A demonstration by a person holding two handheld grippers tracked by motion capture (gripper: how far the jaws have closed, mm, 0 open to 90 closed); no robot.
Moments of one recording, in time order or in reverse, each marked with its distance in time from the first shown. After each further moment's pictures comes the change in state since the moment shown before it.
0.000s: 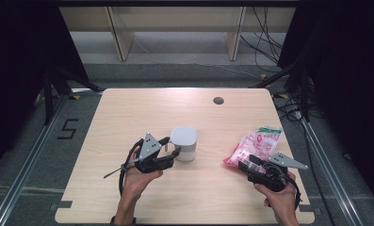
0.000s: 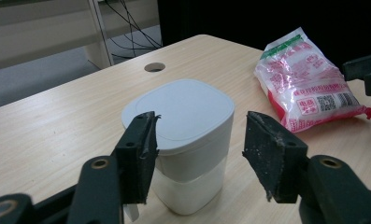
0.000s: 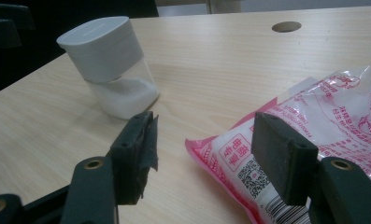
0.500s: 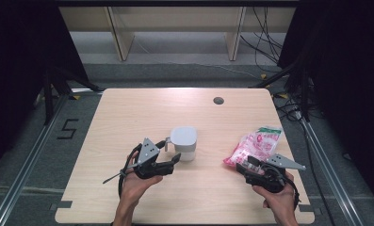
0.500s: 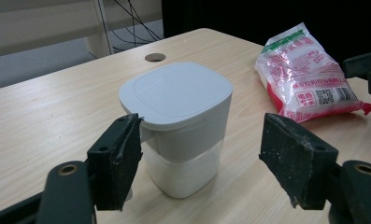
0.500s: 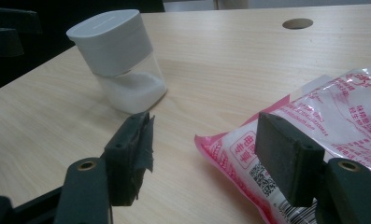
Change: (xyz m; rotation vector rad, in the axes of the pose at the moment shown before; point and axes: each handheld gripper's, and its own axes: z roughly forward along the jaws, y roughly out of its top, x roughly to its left) left arm -0.003 -0.013 -0.004 0.004 0.002 -0.047; right arm 0.006 -0.002 0.002 0.003 0.019 -0.008
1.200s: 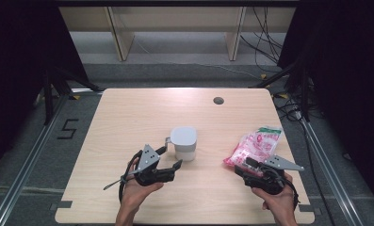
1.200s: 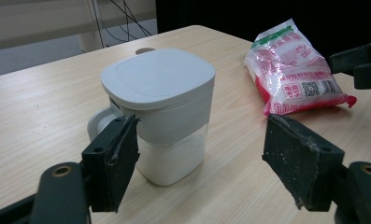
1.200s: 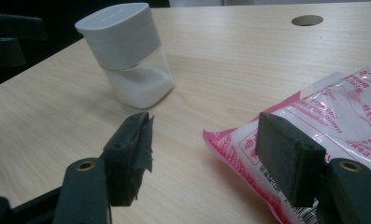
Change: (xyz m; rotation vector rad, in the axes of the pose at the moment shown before) left arm -0.010 -0.013 -0.004 0.002 -0.018 -0.017; right arm 0.003 -0.001 -0.001 0.025 0.017 -0.035
